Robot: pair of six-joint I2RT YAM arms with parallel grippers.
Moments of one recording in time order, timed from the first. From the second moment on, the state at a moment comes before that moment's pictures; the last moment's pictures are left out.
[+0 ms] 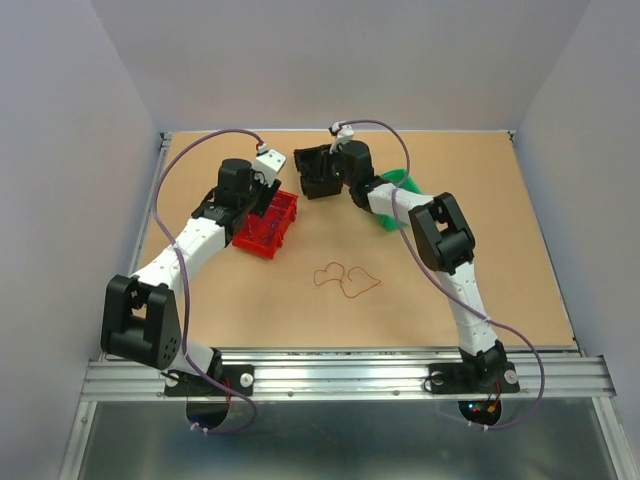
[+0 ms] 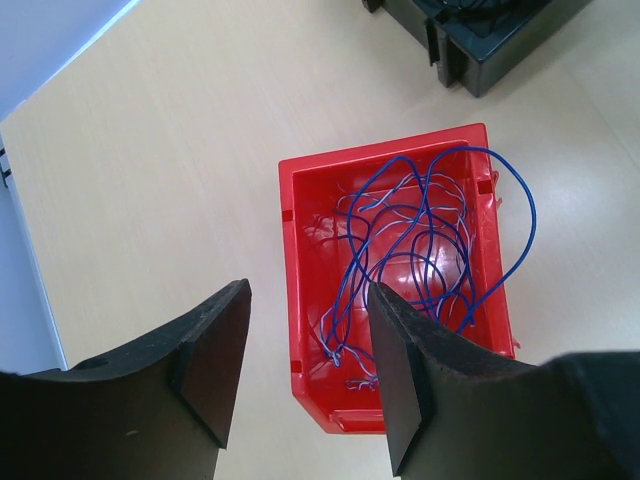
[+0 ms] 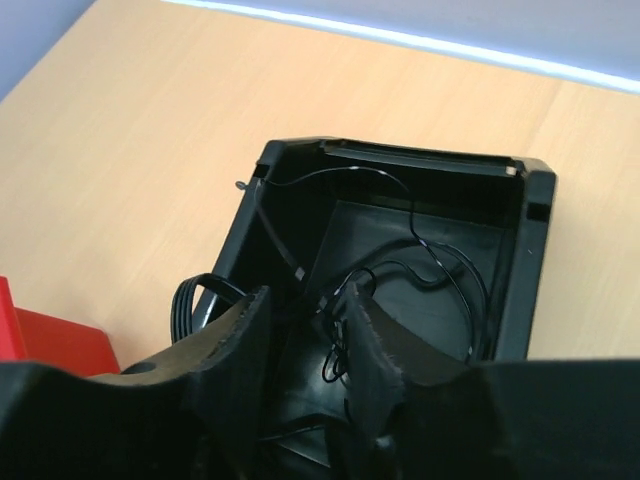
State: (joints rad) left arm -0.31 1.43 1.02 -0.13 -0.06 0.35; right arm 0.51 2.41 1.81 0.43 -0.13 0.25
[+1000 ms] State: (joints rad) left arm -0.32 1.34 0.97 -0.12 0.08 0.36; right arm 0.84 1.32 0.74 -0.03 0.26 0.39
